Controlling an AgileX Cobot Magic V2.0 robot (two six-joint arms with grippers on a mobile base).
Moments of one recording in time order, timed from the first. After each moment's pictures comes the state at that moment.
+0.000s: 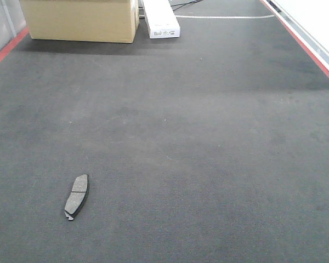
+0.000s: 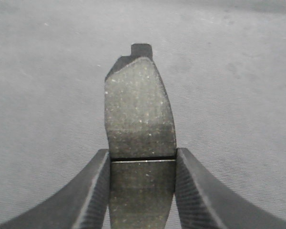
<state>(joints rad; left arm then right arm) -0.27 0.64 -0.52 -0.02 0.38 -0.07 -0.02 0.64 -0.62 0.10 0.65 -0.20</state>
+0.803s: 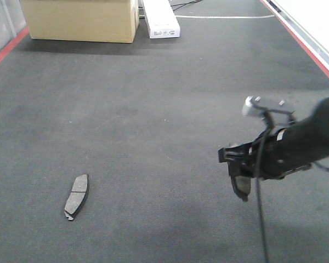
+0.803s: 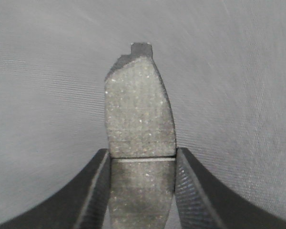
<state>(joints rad) -0.27 0.64 -0.52 -0.02 0.38 -0.07 0.26 1.54 -1.04 0.20 0.71 0.10</state>
